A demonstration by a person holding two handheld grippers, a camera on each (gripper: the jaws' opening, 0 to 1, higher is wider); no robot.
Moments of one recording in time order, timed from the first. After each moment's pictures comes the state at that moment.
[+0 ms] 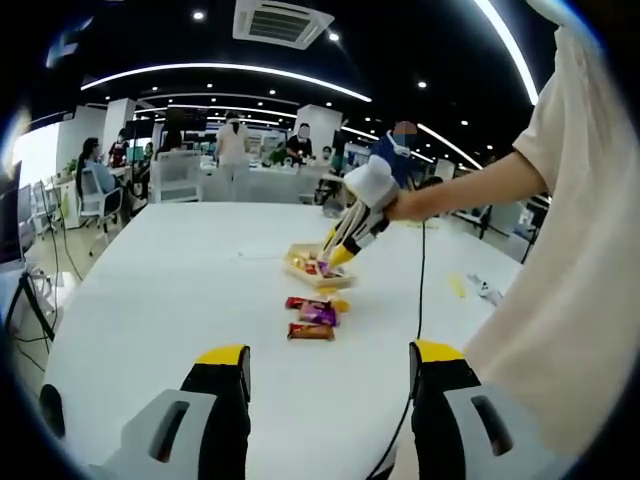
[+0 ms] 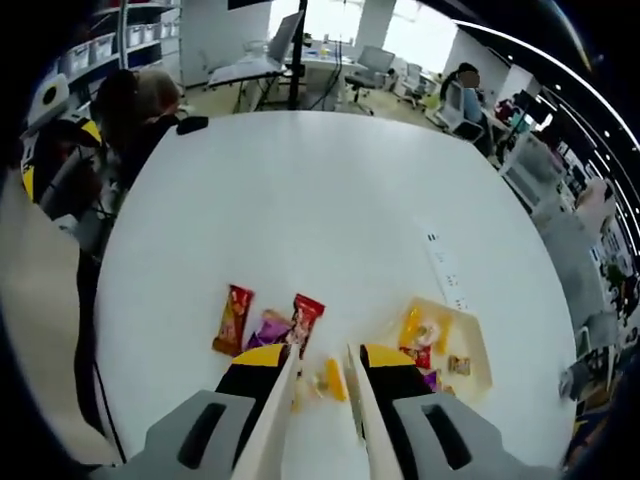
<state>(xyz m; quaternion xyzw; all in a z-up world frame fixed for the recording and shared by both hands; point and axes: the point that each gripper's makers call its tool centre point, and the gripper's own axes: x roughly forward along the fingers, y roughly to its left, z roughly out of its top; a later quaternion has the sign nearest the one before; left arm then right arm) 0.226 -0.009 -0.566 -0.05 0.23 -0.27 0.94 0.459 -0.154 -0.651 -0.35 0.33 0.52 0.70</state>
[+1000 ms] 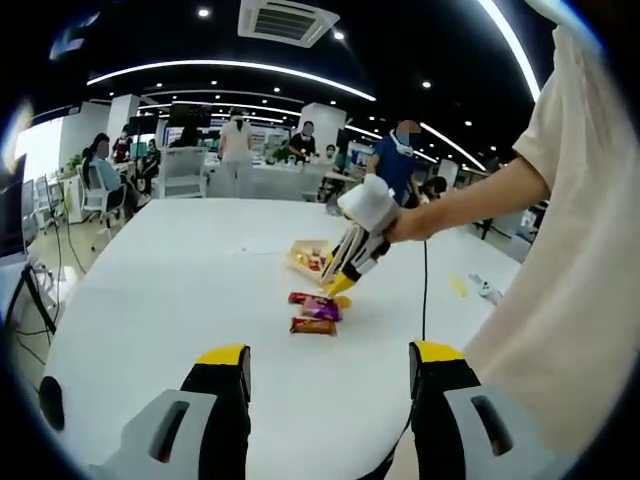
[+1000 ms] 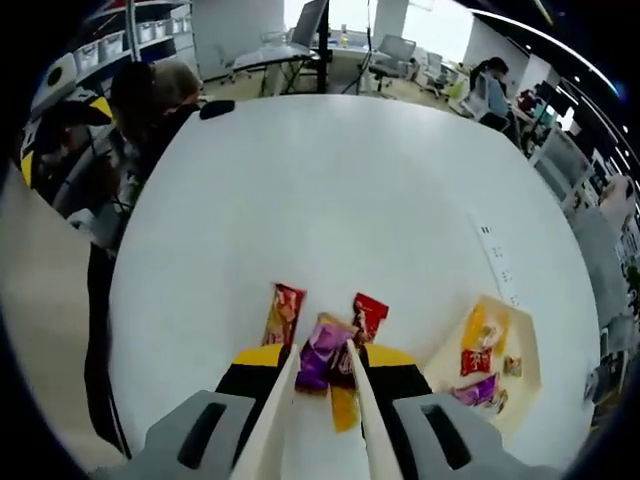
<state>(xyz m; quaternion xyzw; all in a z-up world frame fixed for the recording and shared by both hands) 0.220 -0.002 -0.570 -0.05 0.23 -0.26 0.94 0.417 -0.130 -0.693 -0.34 0.37 0.55 0.67</state>
